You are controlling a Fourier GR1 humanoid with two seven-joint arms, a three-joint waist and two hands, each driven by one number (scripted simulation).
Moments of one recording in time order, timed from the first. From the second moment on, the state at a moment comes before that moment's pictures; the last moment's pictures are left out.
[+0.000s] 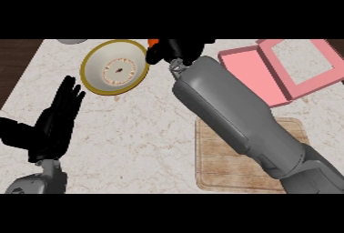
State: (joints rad) left arm -0.11 0.10 0.07 -1.70 0.10 0.10 0.26; right arm -1.24 -0.07 0.49 -0.91 0.86 -0.32 1.00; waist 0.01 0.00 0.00
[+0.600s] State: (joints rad) left arm -0.10 0.10 0.07 -1.69 0.10 0.08 0.23; right arm -1.19 -0.22 0.37 -0.70 0.93 -0.37 0.83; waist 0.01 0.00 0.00
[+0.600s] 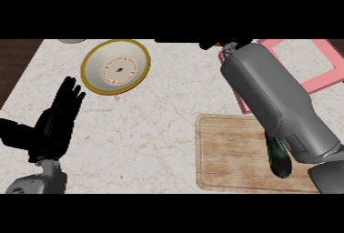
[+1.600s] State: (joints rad) left arm -0.13 0.10 0.07 -1.67 0.11 0.07 0.23; right arm -1.13 -0.32 0.20 -0.34 0.84 -0.36 0.44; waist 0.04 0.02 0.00
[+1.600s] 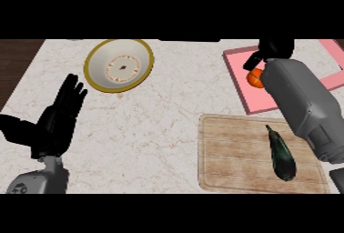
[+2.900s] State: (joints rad) left arm -0.09 0.10 0.10 -1.67 0.11 0.07 0.22; right arm -0.85 -0.31 -0.35 -0.77 0.19 -0.57 -0.16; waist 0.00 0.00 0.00
